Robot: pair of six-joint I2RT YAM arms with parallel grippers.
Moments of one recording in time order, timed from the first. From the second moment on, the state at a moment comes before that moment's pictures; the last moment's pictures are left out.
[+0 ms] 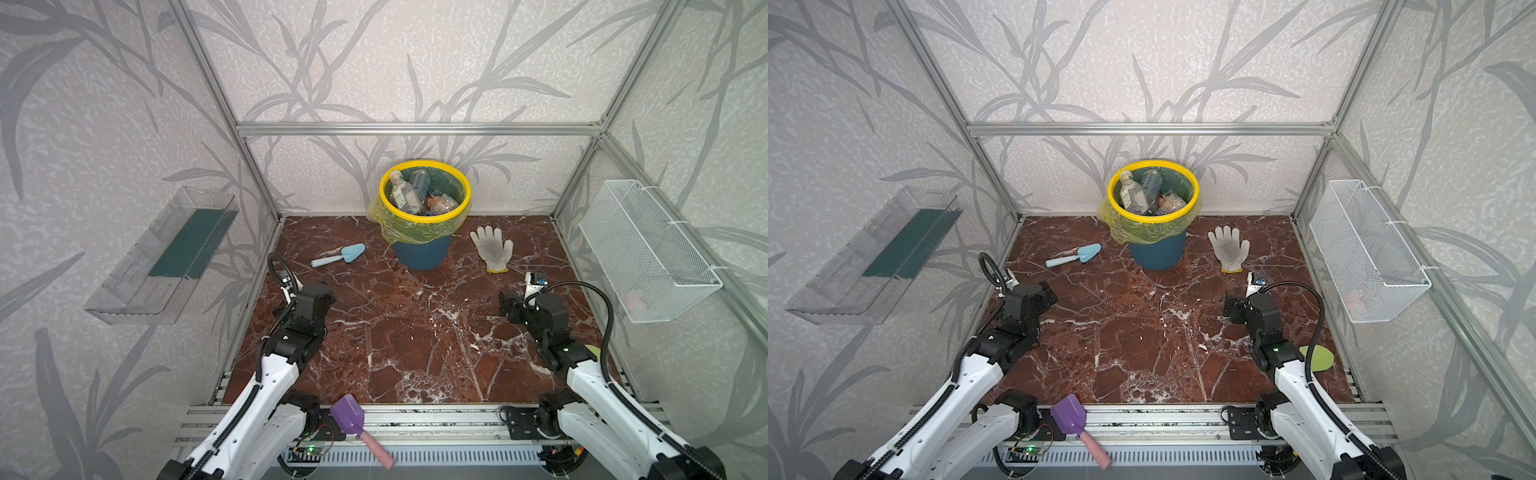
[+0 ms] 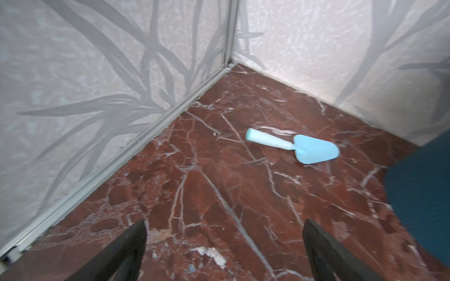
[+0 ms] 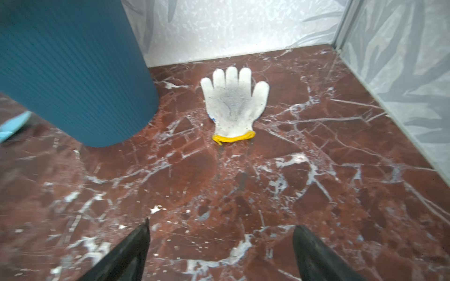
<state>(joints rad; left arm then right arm) -0.27 0.81 0.54 -0.34 -0.75 -0.55 0.21 0.82 0.29 0.08 0.21 0.18</state>
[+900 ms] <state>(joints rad) -0.07 1.23 0.26 0.52 -0.65 -0.24 0.06 1.57 0.24 1.01 0.10 0.03</state>
